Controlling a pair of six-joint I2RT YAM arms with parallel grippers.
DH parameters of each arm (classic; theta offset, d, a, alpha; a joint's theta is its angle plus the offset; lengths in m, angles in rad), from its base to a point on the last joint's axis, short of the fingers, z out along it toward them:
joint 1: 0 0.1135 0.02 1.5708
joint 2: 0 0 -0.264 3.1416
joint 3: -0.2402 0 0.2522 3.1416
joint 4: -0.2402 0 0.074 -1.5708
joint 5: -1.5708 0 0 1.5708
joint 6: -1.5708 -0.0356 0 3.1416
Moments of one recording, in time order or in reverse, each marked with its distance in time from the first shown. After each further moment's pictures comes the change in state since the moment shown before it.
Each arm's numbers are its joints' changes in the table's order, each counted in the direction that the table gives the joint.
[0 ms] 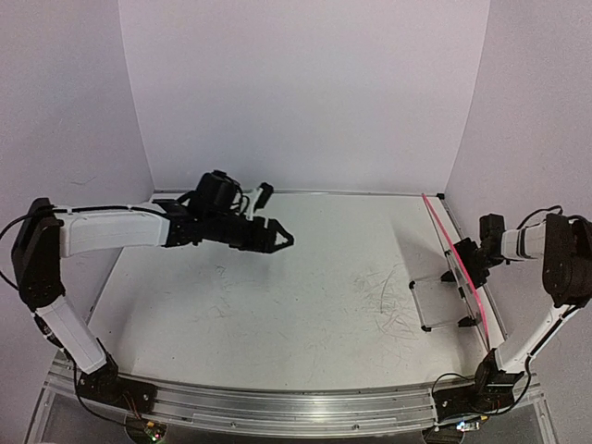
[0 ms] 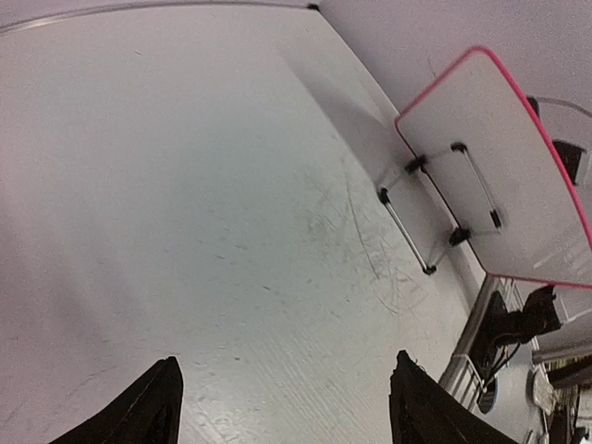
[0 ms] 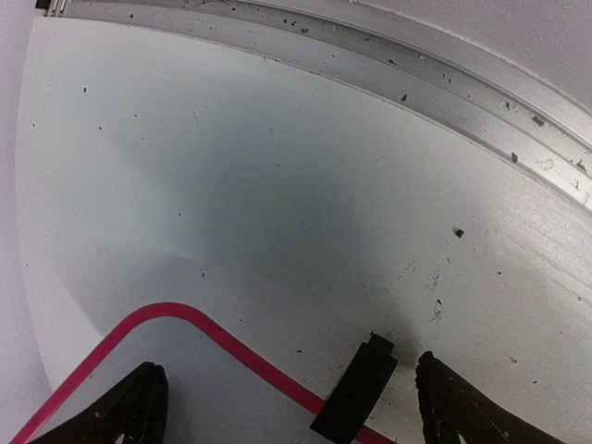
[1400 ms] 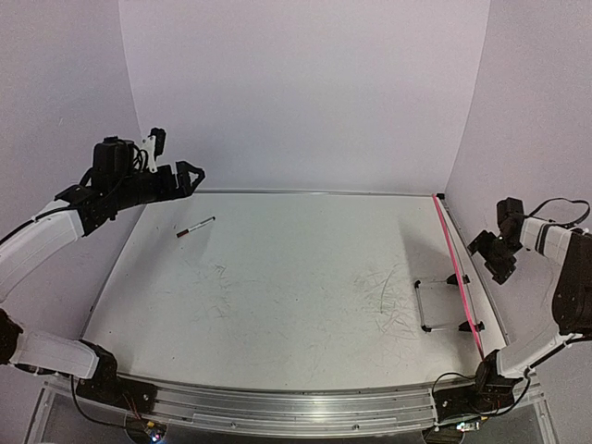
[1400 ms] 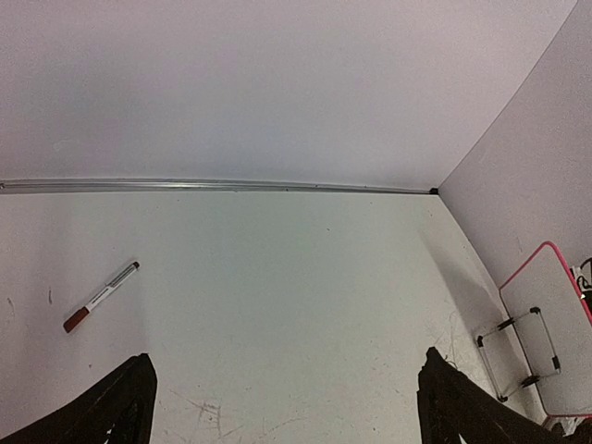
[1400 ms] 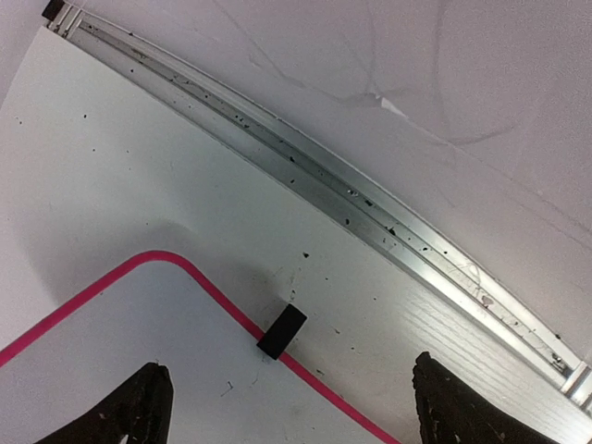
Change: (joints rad) left arm 0.360 0.433 0.086 -0.092 0.186 -0.105; right arm -0.047 0.214 -0.113 -0.385 -0.208 0.296
